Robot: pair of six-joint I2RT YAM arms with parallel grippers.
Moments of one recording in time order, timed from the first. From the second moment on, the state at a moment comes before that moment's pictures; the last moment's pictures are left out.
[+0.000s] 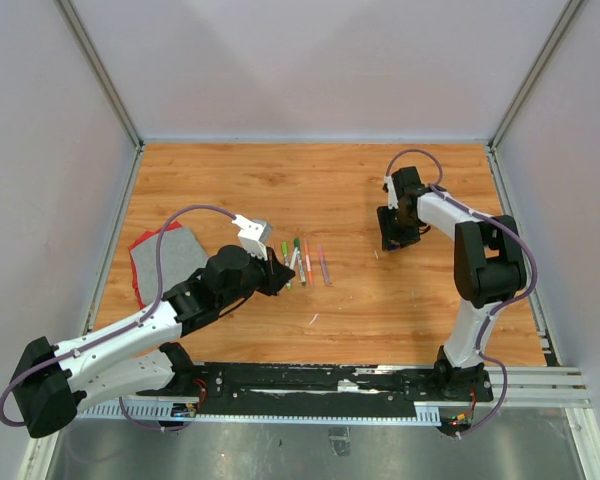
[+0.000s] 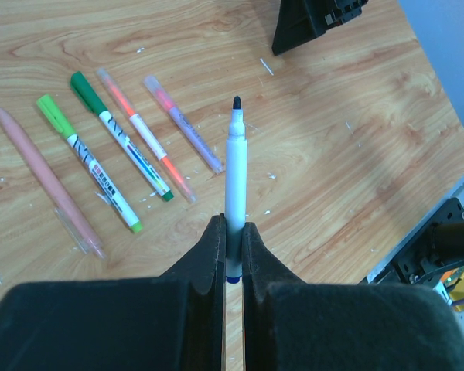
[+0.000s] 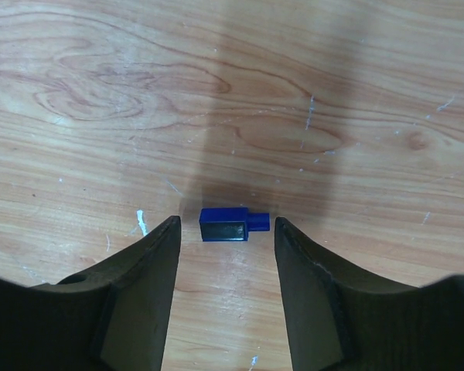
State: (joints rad) left arm -0.86 0.92 0.56 -0.01 -0.10 -0.53; right arm 0.21 1.87 1.25 -0.62 -0.05 0.06
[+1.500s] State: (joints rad) left arm -0.85 0.83 0.52 -0.03 -0.15 -0.56; right arm 0.67 1.45 0.95 -0.70 0.31 0.99
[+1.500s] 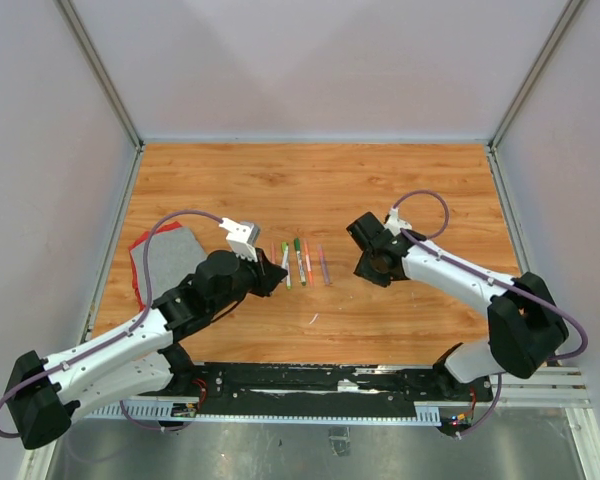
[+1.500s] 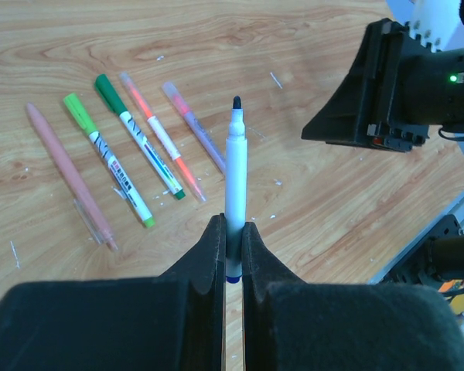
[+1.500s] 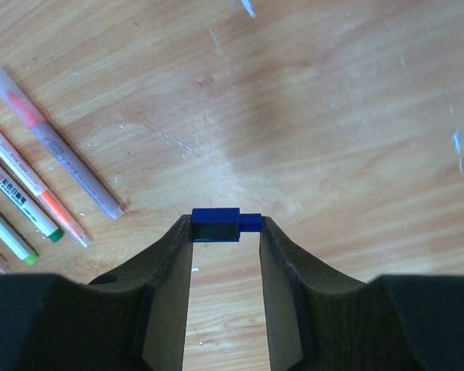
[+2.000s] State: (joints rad) left arm -0.85 0.84 0.51 -0.03 -0.14 -0.57; right arm 0.70 1.47 0.88 -0.82 0.35 1.34
